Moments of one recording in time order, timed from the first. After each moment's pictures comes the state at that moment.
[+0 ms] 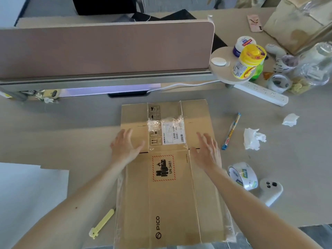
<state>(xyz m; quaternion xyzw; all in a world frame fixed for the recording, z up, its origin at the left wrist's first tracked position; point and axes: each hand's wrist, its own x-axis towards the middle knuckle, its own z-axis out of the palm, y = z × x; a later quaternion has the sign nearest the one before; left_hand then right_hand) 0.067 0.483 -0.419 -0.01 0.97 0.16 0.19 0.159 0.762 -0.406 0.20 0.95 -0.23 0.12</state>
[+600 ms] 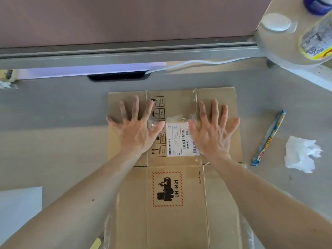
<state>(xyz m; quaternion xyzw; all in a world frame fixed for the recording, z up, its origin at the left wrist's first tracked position) -0.020 0.547 -0.497 0.06 0.98 0.01 0.16 0.038 0.766 -0.493 0.17 0.97 -0.08 0.13</state>
